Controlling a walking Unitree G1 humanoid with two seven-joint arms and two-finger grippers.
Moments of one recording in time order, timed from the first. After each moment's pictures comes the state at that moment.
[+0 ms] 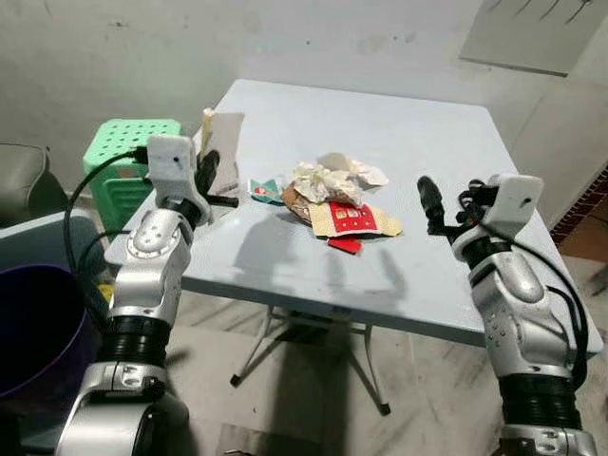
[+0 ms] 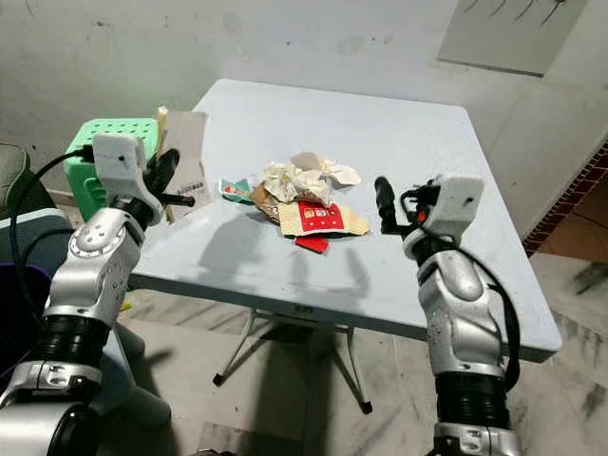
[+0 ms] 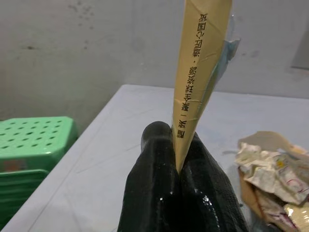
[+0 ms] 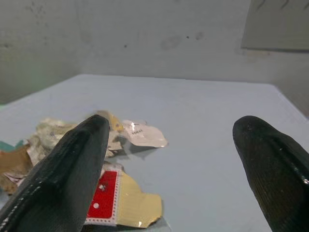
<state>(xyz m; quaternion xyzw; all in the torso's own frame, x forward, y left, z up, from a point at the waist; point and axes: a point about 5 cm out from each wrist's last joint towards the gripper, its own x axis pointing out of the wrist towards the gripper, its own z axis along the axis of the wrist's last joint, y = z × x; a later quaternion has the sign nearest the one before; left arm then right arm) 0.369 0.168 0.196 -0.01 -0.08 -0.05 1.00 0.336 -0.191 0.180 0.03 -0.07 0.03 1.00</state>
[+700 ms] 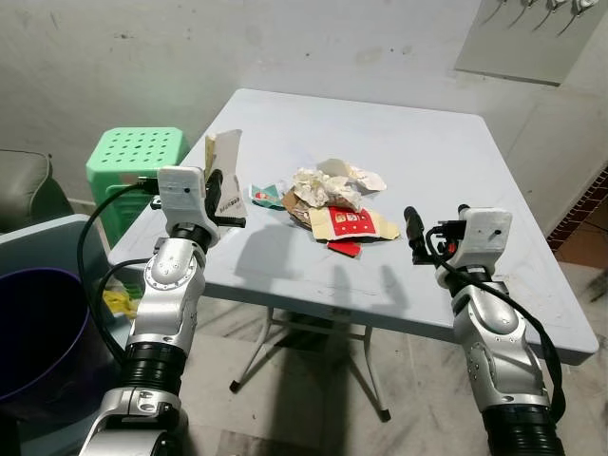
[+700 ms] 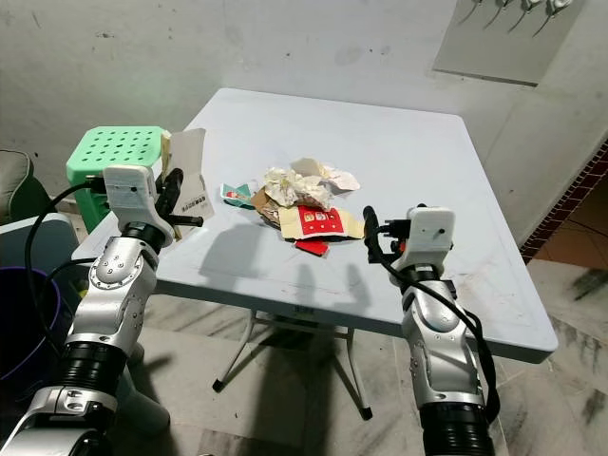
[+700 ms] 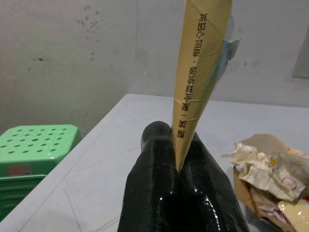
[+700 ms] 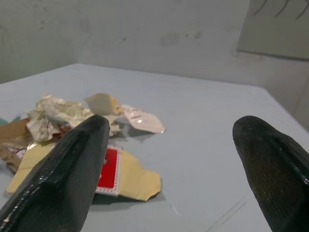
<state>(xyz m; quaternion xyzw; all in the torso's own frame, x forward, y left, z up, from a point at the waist) 0.359 0.156 0.173 0.00 -0.10 -0.04 0.99 0.321 -0.178 0.152 -0.01 -0.07 0.02 1.00</state>
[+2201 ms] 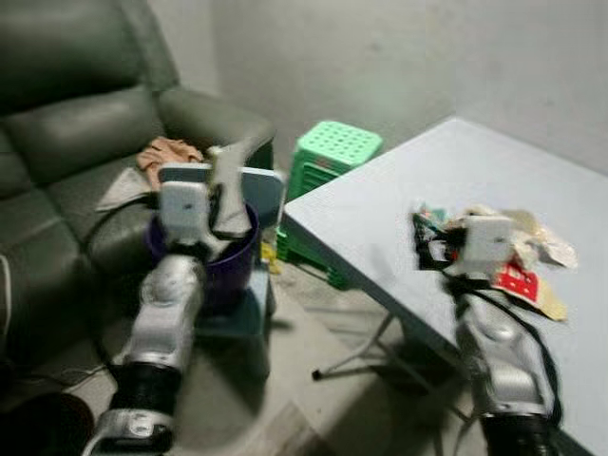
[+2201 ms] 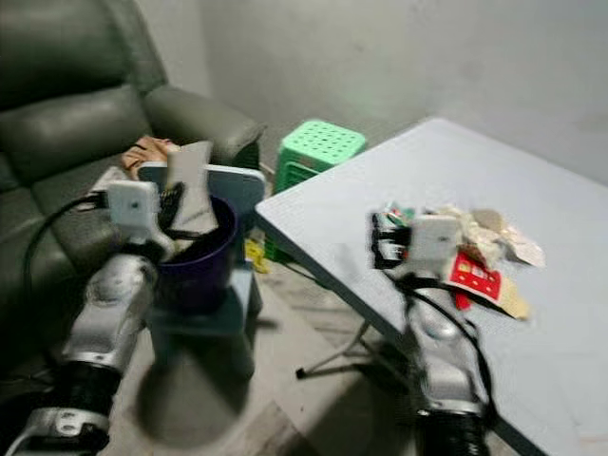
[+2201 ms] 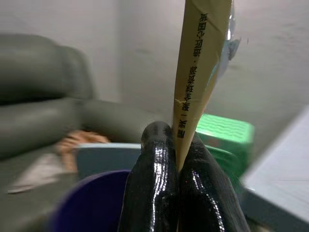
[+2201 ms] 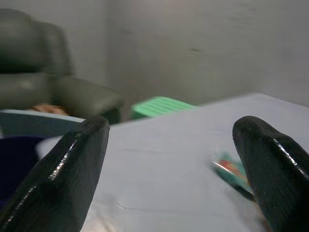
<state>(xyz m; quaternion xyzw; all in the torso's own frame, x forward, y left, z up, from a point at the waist) 0.346 0.165 0.163 0.00 -0.10 -0.04 0.99 0.317 -0.172 0.147 -0.01 -0.07 0.02 1.00</state>
